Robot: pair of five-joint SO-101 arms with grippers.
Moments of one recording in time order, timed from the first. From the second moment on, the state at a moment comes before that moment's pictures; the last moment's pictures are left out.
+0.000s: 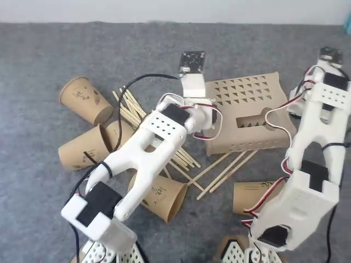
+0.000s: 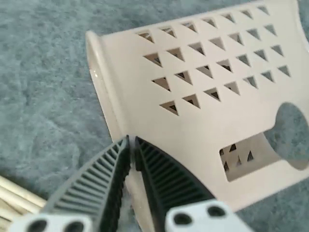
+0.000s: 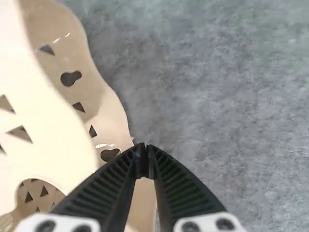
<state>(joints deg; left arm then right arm) 26.4 6.1 17.5 45.1 33.0 16.3 20.5 -13.1 76.9 3.3</state>
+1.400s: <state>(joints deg) 11.1 8.3 24.0 45.2 28.6 -8.5 -19.9 -12.4 86.1 -6.4</state>
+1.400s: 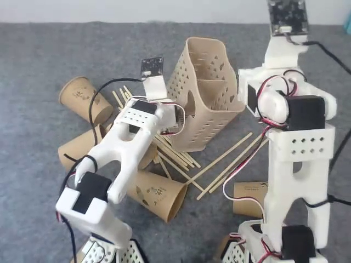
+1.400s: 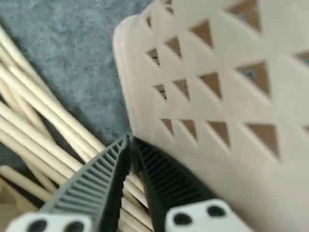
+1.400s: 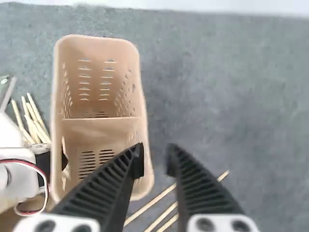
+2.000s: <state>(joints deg) 4.7 8.3 23.8 43.7 28.7 -16.2 -23.2 0.4 82.5 -20.5</state>
